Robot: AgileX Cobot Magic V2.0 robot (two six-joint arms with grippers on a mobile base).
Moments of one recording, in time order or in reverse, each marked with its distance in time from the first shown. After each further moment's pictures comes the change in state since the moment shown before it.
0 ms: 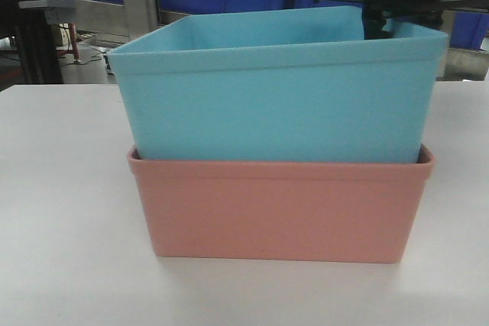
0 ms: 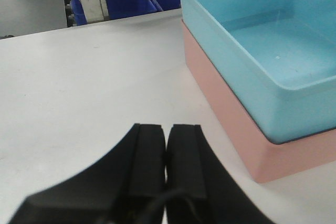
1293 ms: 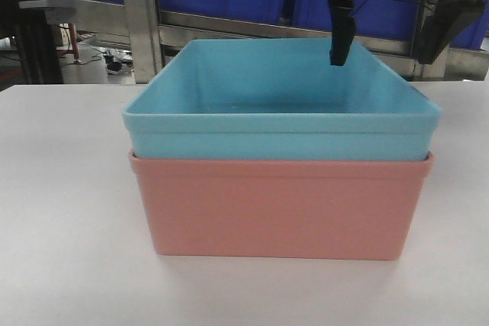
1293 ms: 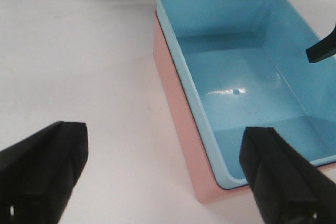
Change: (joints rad) left arm 0.000 0.425 -0.382 -0.222 0.139 0.000; right arm 0.000 0.004 -0.056 -0.003 0.066 -0.168
